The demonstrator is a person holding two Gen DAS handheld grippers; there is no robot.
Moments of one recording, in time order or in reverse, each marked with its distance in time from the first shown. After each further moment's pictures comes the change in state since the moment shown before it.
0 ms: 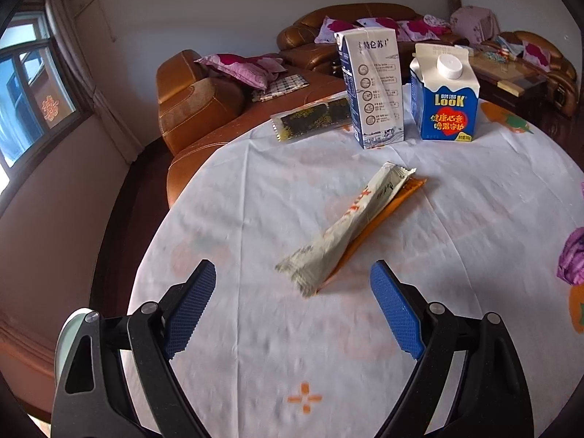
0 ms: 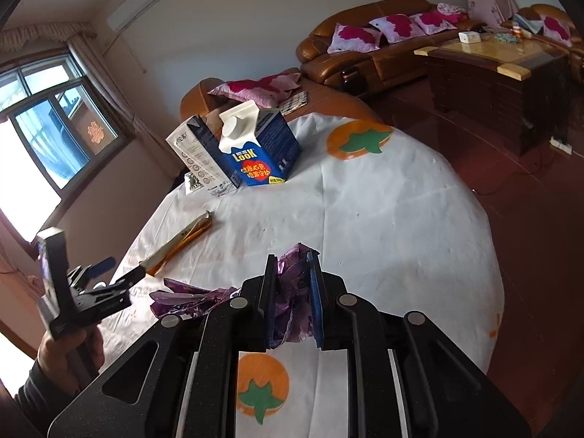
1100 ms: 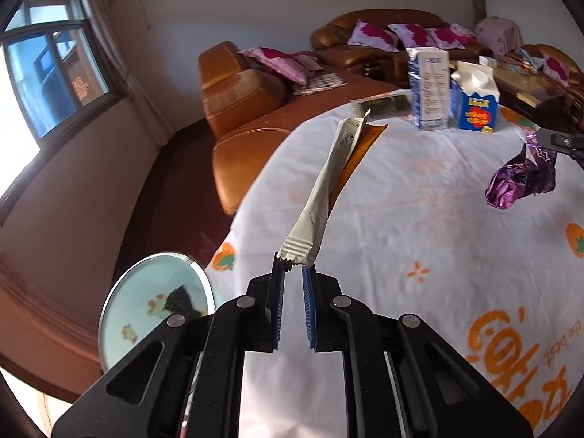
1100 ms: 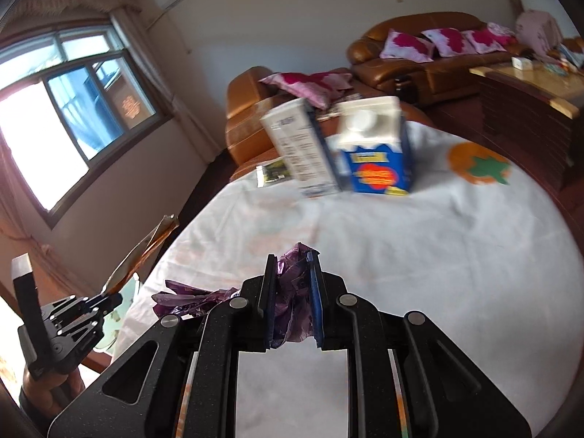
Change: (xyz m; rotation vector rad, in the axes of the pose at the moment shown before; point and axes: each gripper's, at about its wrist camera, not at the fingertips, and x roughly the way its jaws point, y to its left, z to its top) left arm -0.086 0.100 -0.076 -0.100 0.001 0.092; right arm 0.045 0.127 0.004 -0.151 0.016 0.109
